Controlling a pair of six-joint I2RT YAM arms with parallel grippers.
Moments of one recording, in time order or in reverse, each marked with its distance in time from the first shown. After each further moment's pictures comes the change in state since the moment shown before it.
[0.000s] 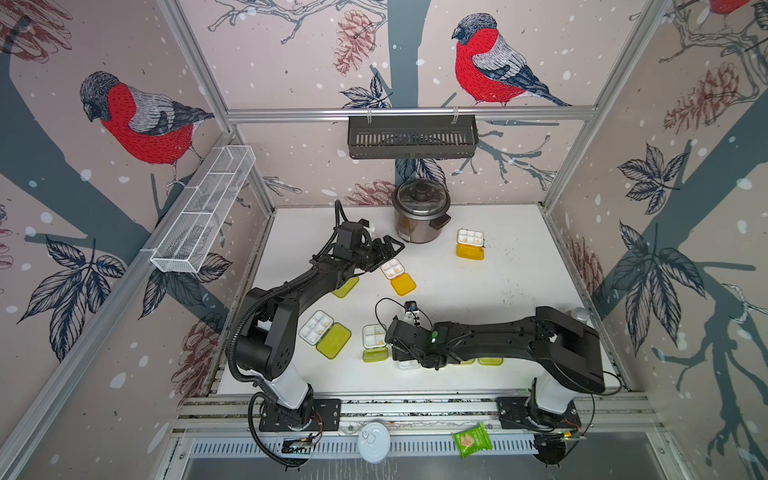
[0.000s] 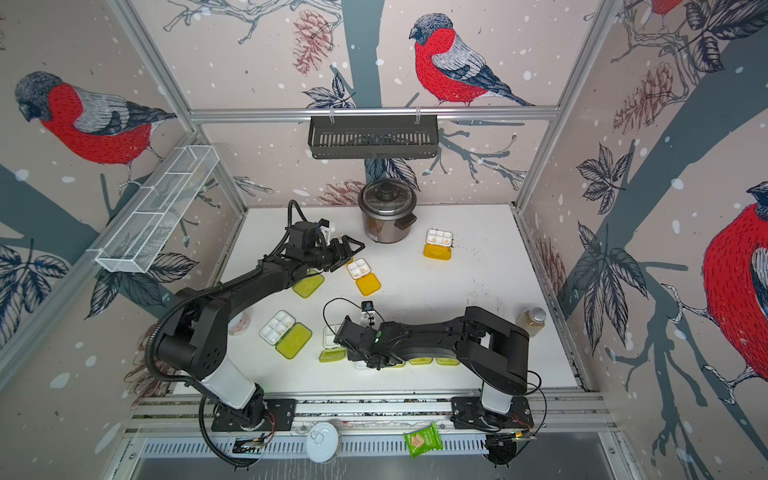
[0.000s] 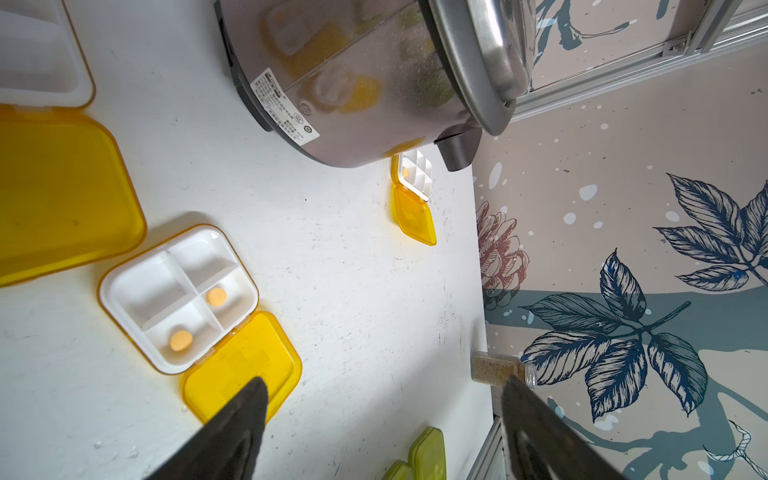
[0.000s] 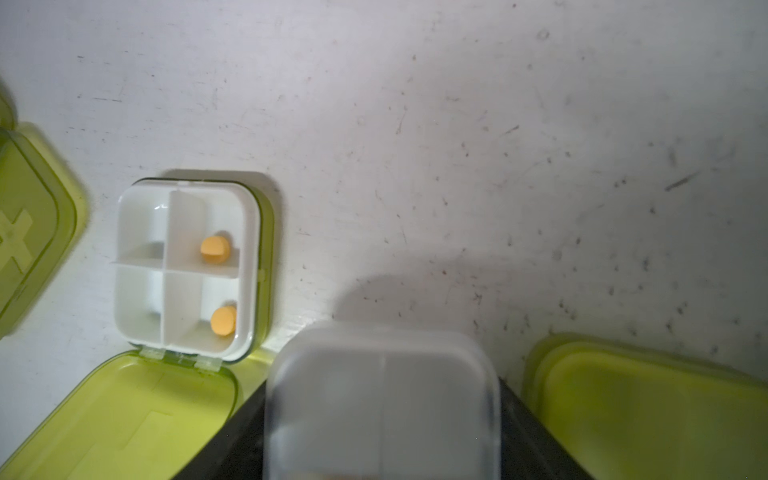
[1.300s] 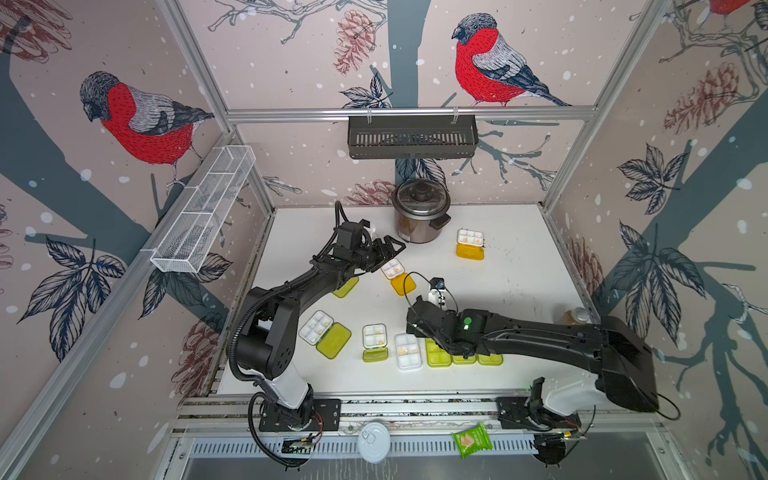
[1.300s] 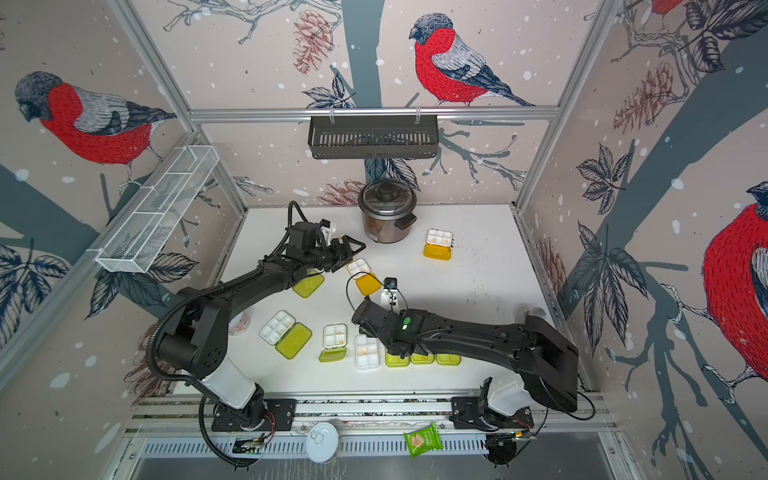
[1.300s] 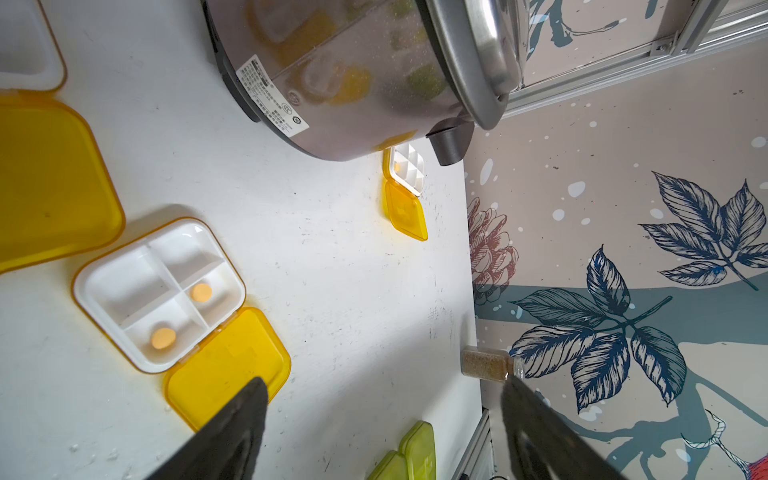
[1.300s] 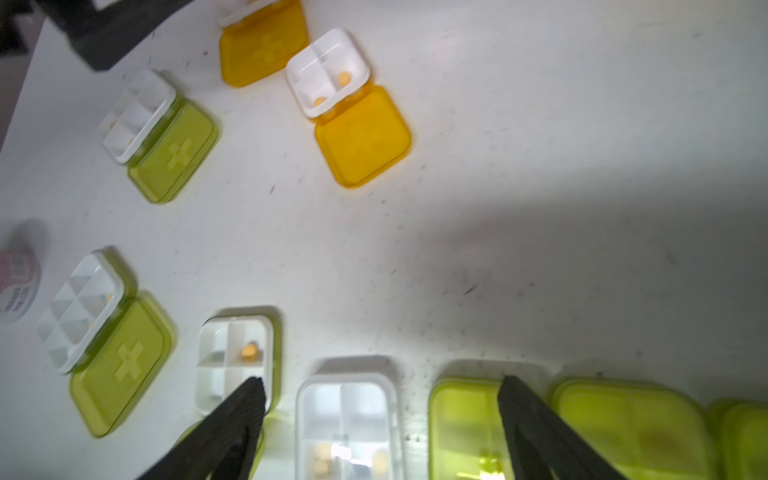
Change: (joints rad) left arm 0.000 0.006 -0.005 0.022 0.036 -0.026; right arm -0.126 -0.309 -0.034 -0.126 0.196 -0.027
